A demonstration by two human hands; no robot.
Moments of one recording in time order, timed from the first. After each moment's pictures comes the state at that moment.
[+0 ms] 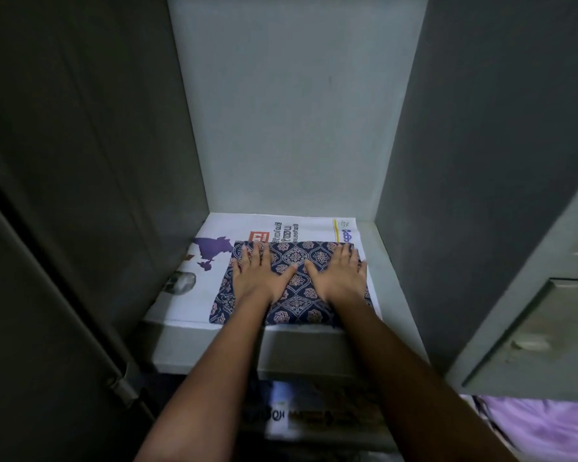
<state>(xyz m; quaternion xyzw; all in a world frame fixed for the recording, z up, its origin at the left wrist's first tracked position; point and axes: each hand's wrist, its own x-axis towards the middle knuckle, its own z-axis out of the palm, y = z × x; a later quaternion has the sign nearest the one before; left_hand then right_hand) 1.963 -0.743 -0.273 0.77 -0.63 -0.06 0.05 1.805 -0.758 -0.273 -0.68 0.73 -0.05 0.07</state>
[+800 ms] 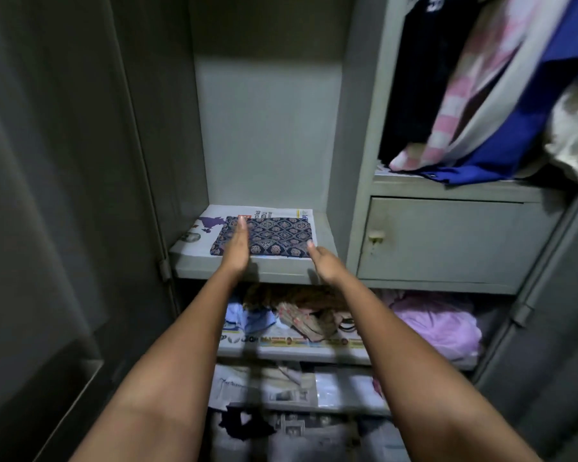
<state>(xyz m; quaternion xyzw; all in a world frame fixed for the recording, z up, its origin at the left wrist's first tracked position) 1.907 -0.488 -0.197 0.61 -0.54 -0.30 0.50 1.719 -0.517 -0.217 -0.67 0.62 -0.26 0.33</state>
